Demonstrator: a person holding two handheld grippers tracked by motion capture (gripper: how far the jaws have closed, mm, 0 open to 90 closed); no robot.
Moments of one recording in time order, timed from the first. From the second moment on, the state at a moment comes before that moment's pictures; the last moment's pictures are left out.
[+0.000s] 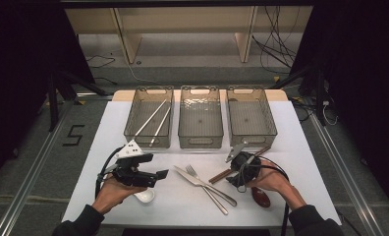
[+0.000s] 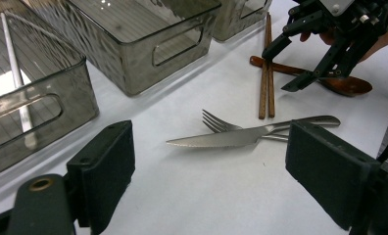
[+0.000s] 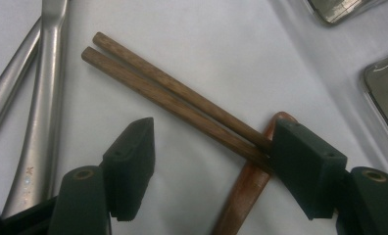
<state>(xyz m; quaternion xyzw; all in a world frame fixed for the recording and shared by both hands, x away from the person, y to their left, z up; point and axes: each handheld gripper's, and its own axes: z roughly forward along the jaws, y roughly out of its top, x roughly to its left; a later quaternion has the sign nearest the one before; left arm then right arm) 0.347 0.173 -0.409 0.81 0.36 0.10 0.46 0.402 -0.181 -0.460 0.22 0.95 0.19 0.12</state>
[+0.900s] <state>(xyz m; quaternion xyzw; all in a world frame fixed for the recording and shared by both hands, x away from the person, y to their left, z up) 0.347 0.172 -0.410 0.81 0.35 0.10 0.46 0.394 -0.177 -0.456 0.17 0.97 0.12 0.10</state>
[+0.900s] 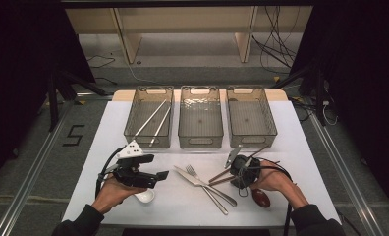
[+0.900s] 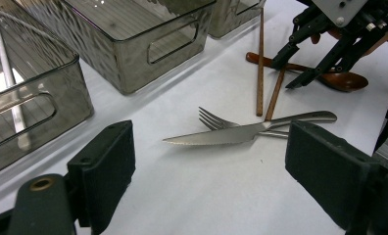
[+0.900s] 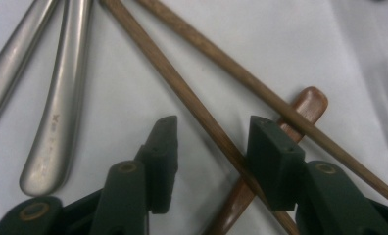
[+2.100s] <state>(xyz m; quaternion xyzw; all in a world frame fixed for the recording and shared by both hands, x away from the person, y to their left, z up) 0.348 0.169 -0.415 0.82 0.34 0.10 0.44 0.383 -0.178 -0.446 0.09 0.99 0.10 0.10</state>
